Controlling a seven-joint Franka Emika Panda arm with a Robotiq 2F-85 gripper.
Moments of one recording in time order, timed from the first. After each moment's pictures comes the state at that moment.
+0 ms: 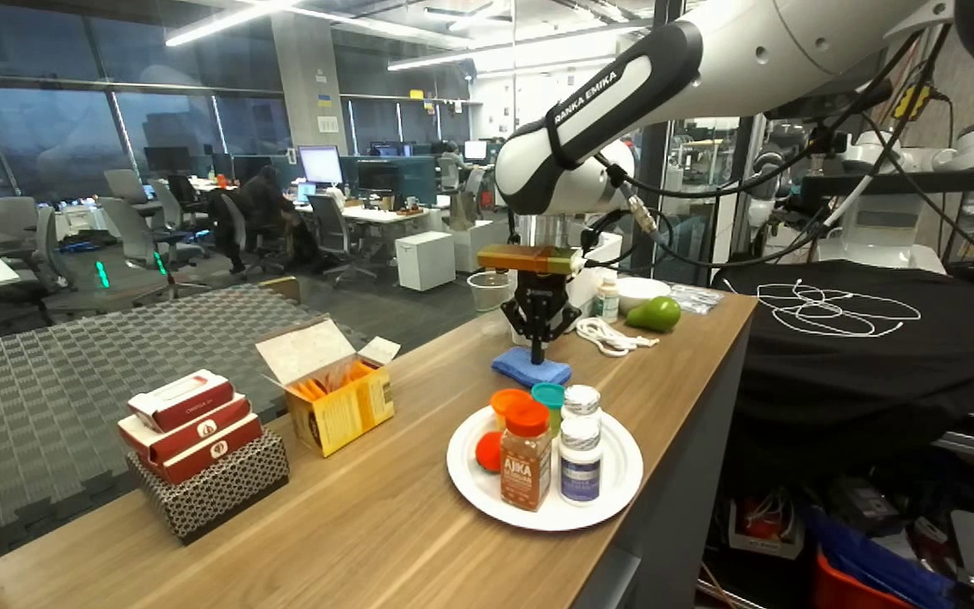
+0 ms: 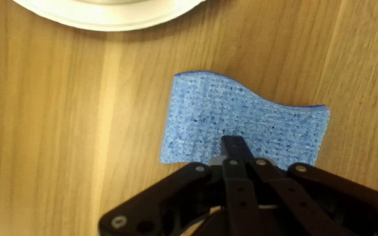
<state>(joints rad) -0.14 0.89 -0.14 -1.21 0.24 2.01 1.03</state>
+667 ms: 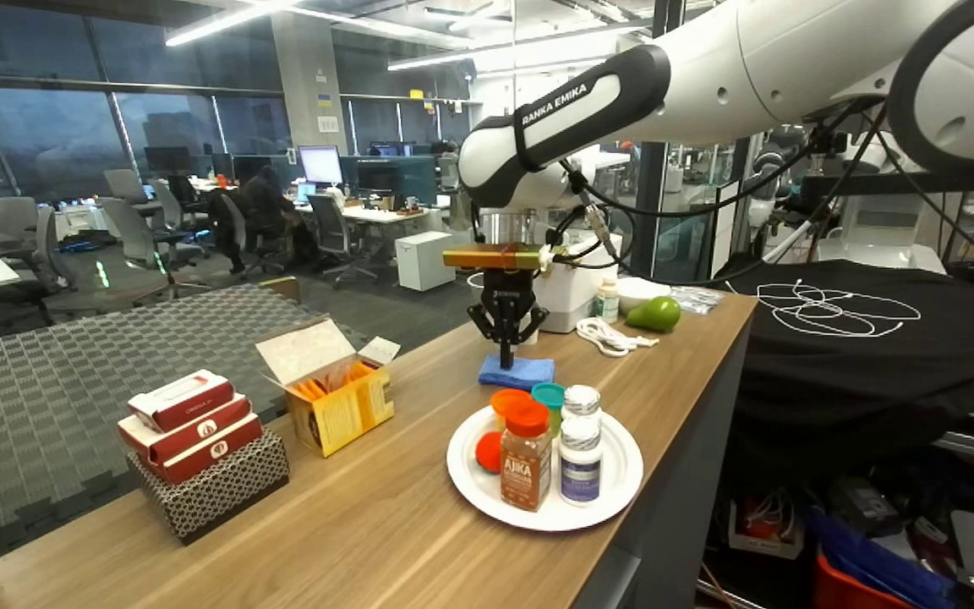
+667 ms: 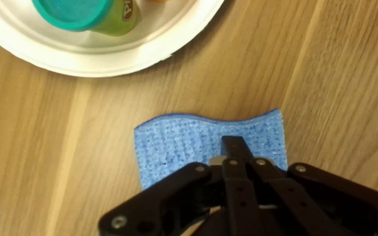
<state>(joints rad) -0.13 1.06 -0.10 -0.89 0.24 1.80 1.02</state>
